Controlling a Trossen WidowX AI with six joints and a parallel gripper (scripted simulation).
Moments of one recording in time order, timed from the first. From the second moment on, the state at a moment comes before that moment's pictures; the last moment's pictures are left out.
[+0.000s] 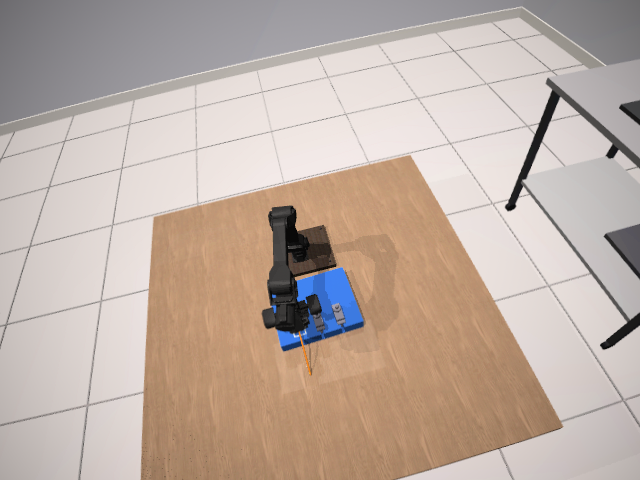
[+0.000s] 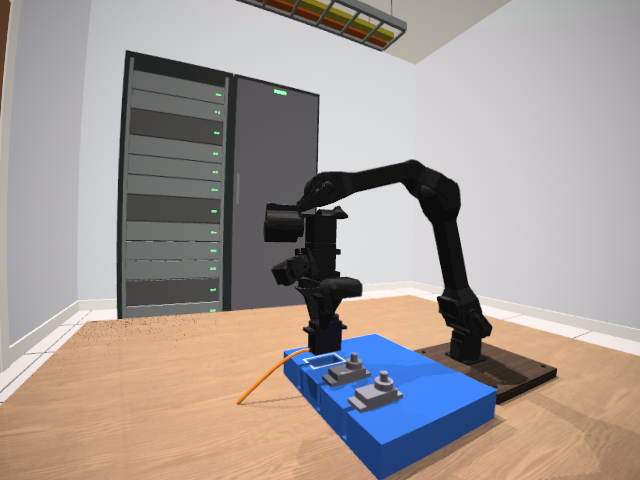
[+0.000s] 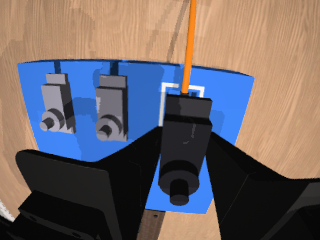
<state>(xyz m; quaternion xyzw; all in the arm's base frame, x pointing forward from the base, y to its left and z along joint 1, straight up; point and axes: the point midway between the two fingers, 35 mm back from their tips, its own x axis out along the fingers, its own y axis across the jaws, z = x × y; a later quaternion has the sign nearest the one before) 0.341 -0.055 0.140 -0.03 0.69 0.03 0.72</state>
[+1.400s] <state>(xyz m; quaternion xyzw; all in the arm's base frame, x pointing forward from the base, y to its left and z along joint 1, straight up) 0.342 -0.055 0.110 -0.03 0.70 0.03 0.72</state>
